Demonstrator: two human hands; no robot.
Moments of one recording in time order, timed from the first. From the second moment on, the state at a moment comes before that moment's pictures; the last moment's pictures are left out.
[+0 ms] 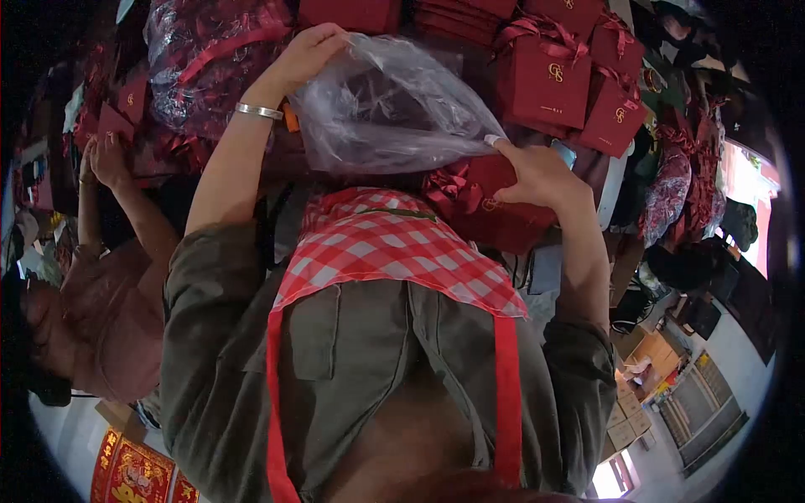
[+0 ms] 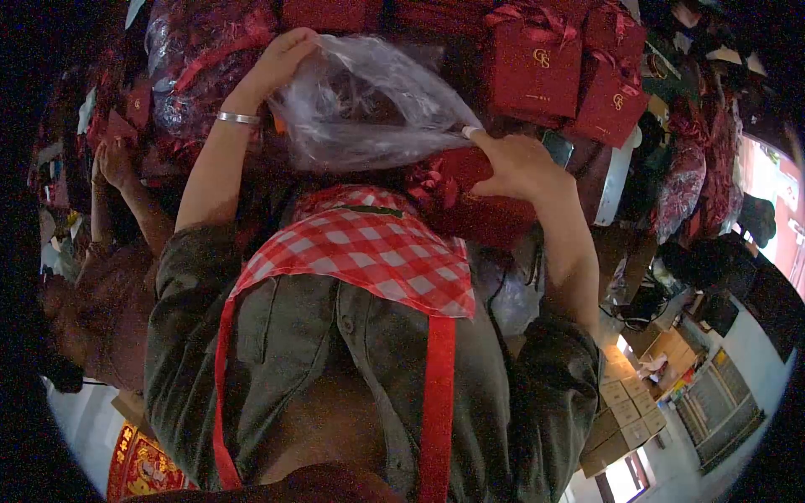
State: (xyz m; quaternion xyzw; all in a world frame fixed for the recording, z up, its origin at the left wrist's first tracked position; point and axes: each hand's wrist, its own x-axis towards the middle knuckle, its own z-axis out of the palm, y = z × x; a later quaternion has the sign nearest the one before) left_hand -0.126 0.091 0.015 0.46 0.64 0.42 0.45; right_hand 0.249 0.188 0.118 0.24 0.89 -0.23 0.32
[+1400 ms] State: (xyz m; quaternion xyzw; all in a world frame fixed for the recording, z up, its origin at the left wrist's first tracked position) left_hand -0.008 0.066 0.094 0.77 0.57 0.28 0.12; right_hand 0.346 0.133 0.210 0.41 0.87 -0.18 0.22
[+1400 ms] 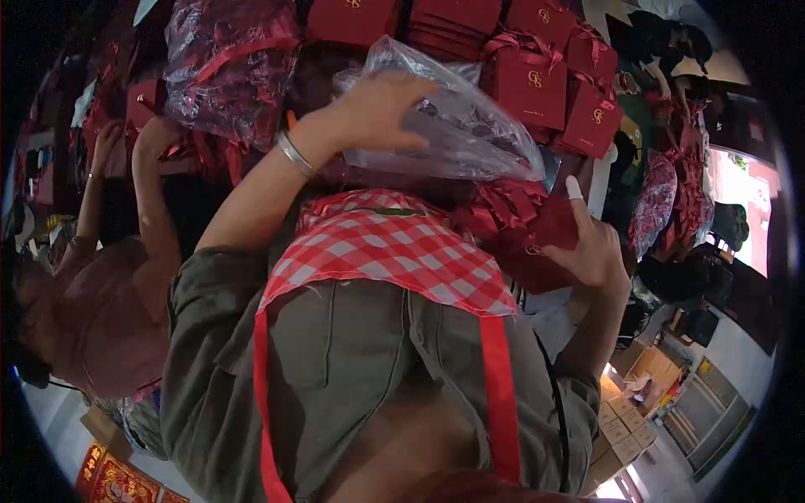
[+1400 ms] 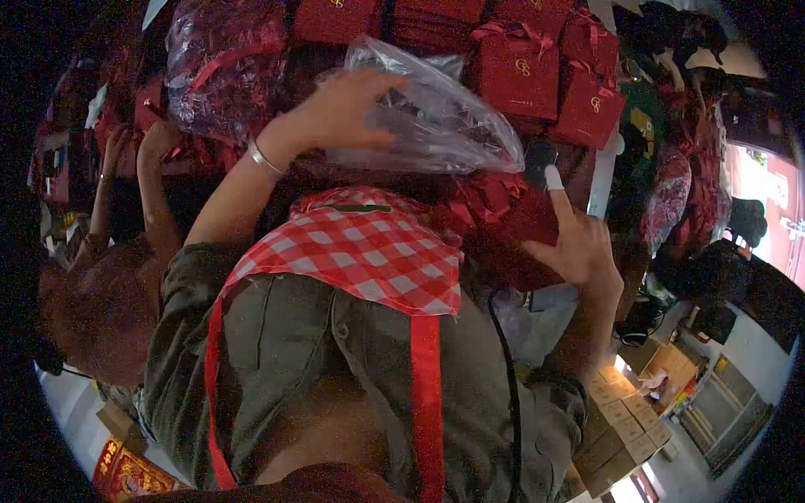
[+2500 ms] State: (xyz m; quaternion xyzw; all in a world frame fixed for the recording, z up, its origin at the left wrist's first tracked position) left_hand -0.042 -0.029 -0.019 0.43 0.74 0.51 0.01; right_hand 0.143 0.165 0.113 0.04 0.92 -0.08 0.39
